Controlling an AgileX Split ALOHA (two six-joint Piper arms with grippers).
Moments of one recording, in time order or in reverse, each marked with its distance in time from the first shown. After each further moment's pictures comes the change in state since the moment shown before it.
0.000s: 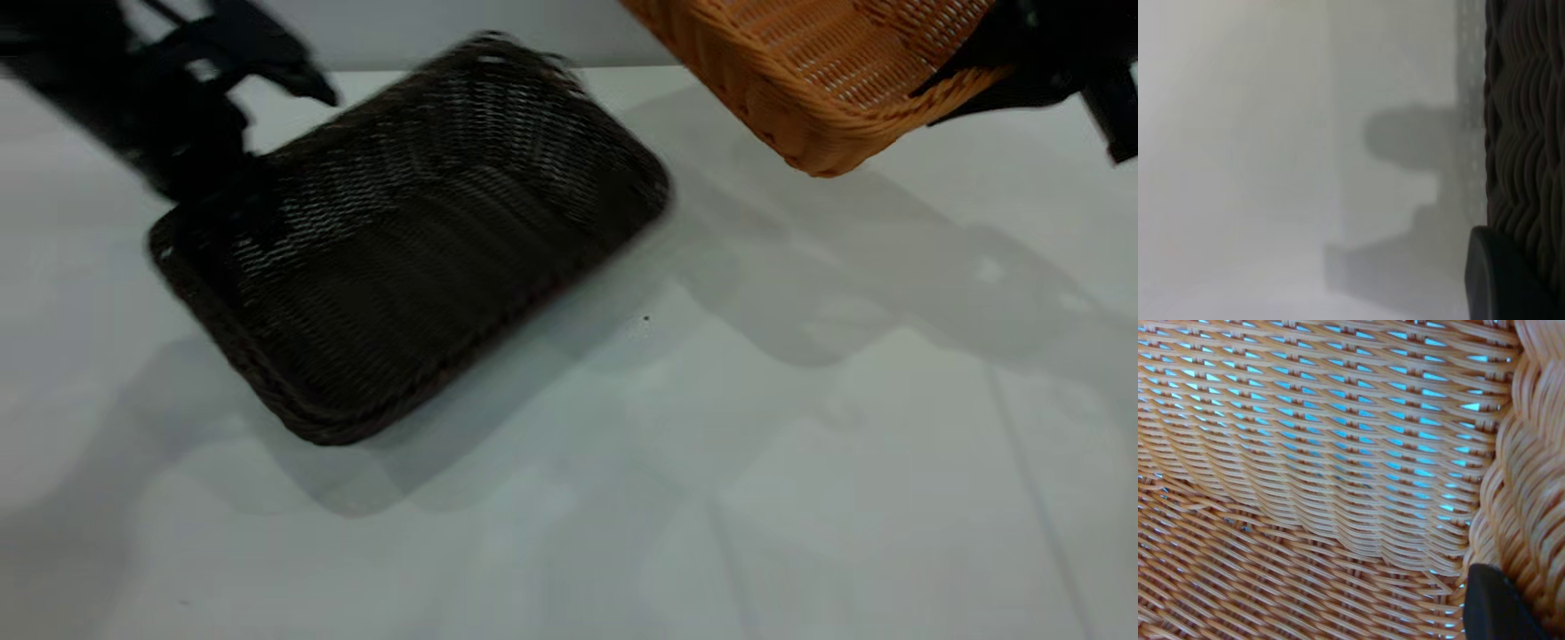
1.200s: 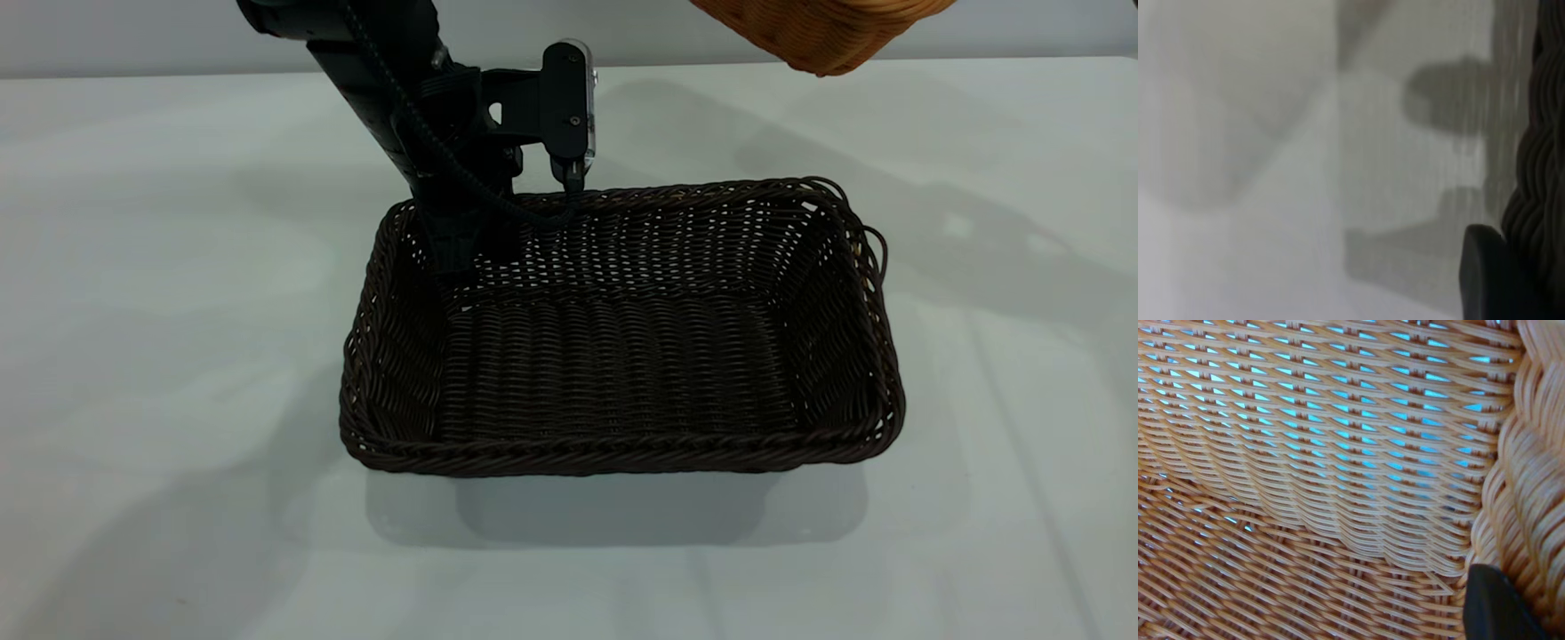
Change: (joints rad) left arm -0.258 0.201 -0.329 -0.047 0.179 0.444; right arm -0.004 0.001 -0.250 -0.171 0.209 0.099
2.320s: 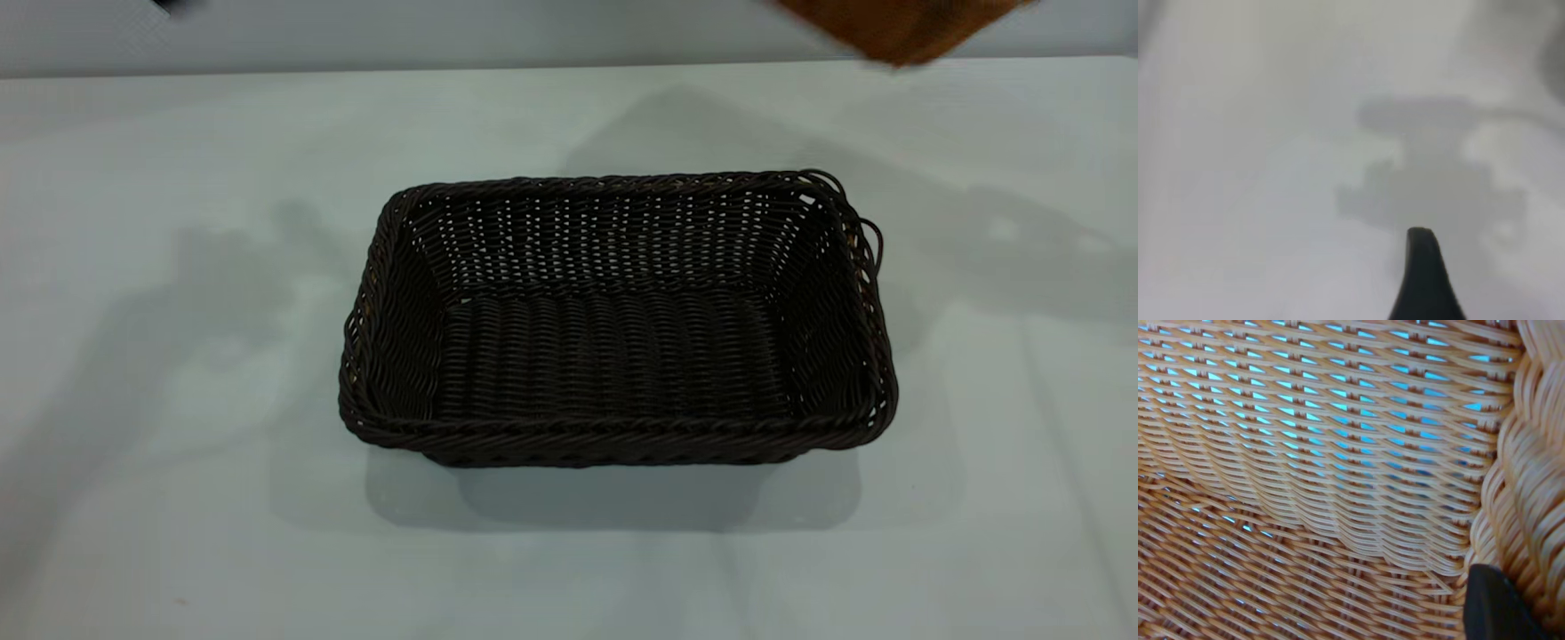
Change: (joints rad) left arm 0.372 -0.528 0.017 0.066 0.463 -0.414; right arm -0.061 0.000 -0.050 -0.105 0.171 -0.060
